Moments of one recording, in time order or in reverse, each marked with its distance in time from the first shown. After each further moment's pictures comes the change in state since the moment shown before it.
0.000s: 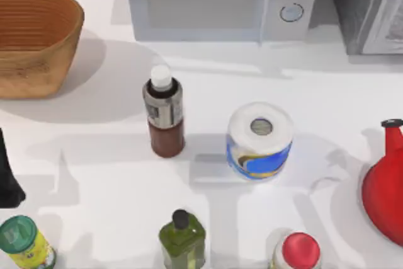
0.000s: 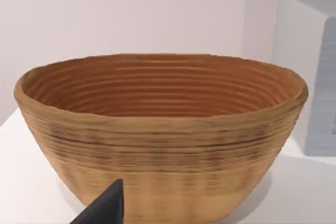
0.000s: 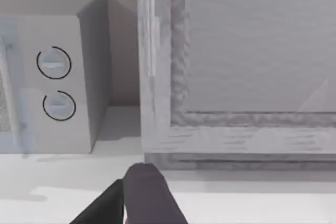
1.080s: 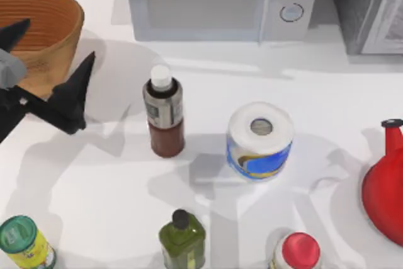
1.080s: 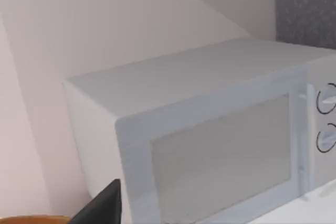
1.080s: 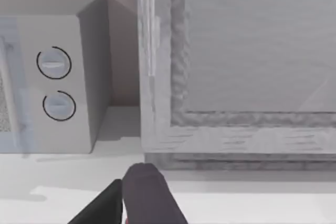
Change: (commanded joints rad) left arm -0.095 1.203 0.290 0.992 0.449 0.109; right arm 0.000 0.000 0.000 0.000 0.000 0.000
